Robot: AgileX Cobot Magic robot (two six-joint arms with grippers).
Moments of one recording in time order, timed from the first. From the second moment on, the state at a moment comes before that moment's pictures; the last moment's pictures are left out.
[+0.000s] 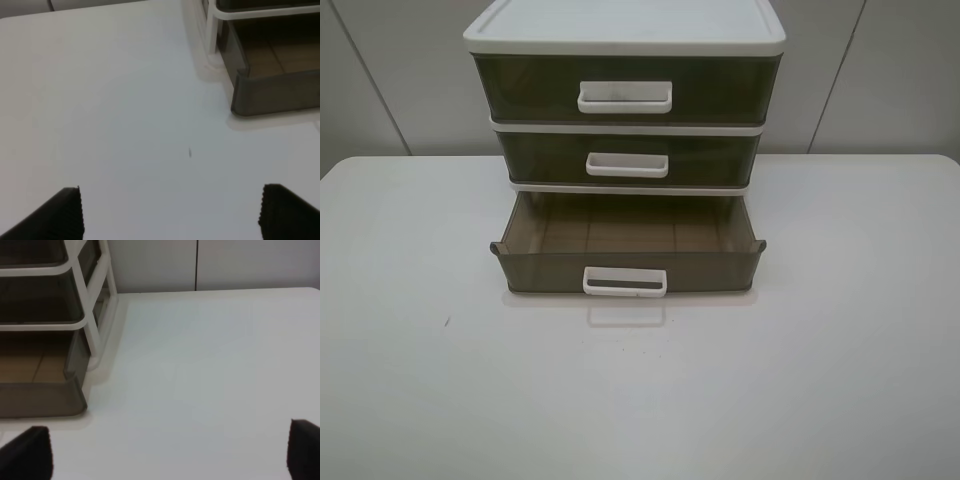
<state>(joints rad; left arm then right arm) -0.03 -0.01 -0.50 -0.05 1.06 0.11 -0.05 0.00 -0.52 0.02 1.06 0.00</state>
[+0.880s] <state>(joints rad) -0.03 -0.01 -0.50 -0.05 1.06 0.11 0.30 0.86 -0.59 0.27 0.58 0.00</state>
